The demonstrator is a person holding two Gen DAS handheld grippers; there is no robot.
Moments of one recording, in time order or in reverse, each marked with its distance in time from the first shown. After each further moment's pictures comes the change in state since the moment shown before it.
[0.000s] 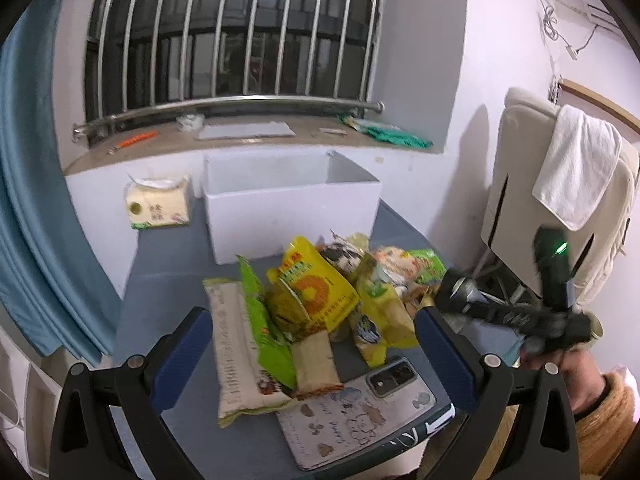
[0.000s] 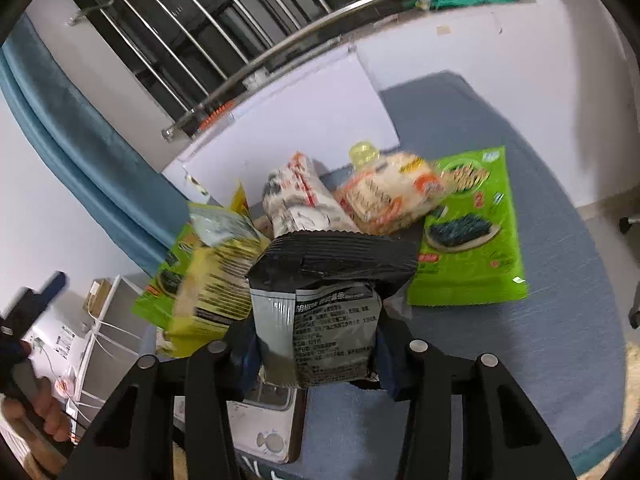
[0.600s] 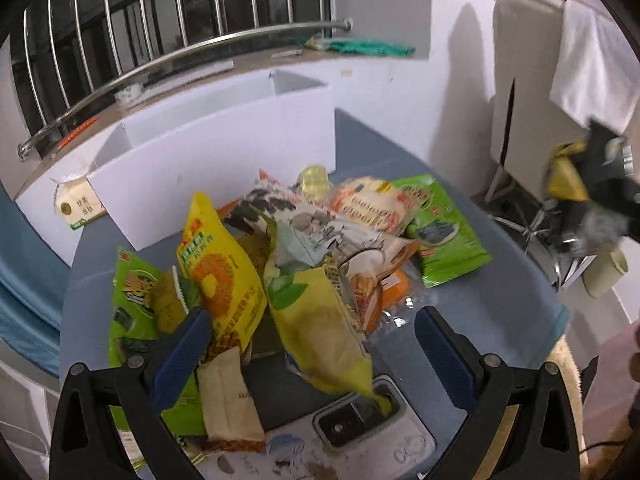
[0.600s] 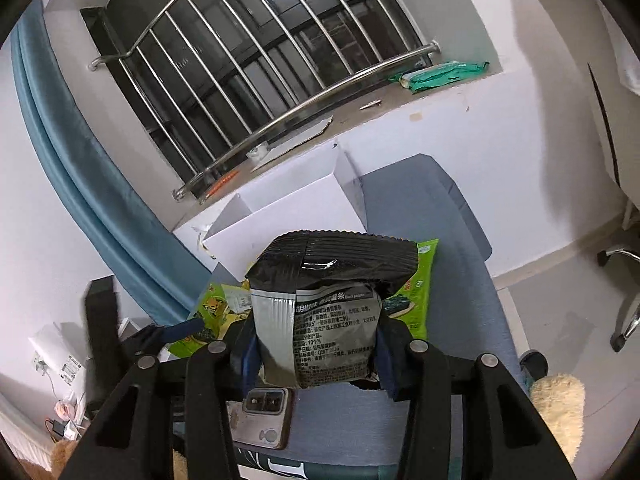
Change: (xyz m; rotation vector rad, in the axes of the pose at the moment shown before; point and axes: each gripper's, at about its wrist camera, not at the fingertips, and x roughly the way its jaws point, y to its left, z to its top) left arm 0.138 -0.084 -0.006 0.165 0.247 0.066; right arm -0.100 -0.015 0.018 0.001 -0.205 -0.018
